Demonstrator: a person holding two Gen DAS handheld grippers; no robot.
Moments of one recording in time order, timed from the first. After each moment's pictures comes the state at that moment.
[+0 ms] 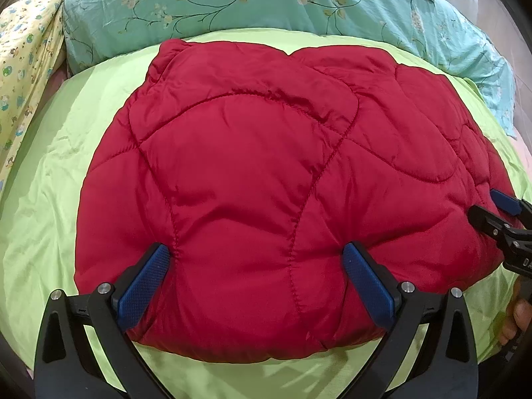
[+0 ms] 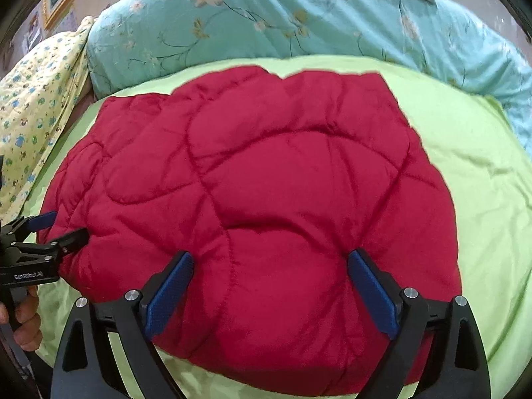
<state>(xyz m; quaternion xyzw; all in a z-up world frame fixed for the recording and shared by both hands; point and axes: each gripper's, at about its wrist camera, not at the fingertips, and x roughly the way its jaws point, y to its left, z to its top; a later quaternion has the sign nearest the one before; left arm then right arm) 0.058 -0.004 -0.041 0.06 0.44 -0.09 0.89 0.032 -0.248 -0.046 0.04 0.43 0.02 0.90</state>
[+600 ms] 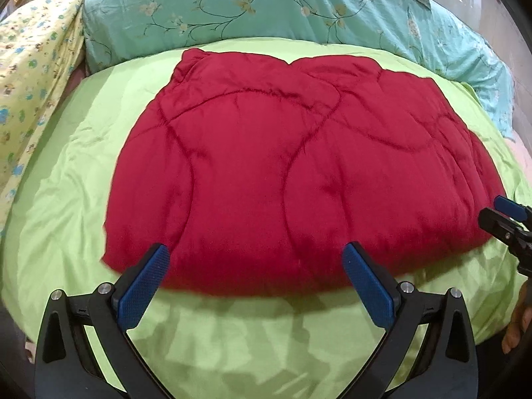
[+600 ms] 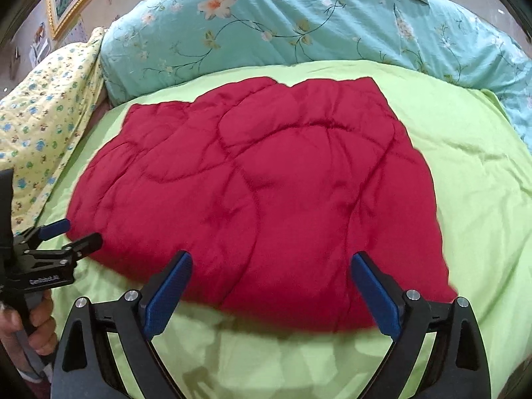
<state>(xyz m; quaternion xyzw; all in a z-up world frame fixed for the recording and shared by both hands) 0.005 0.004 -0.026 0.06 0.43 -0.07 0.90 -0.028 -0.238 -0.018 0.06 0.42 0.04 0.90</state>
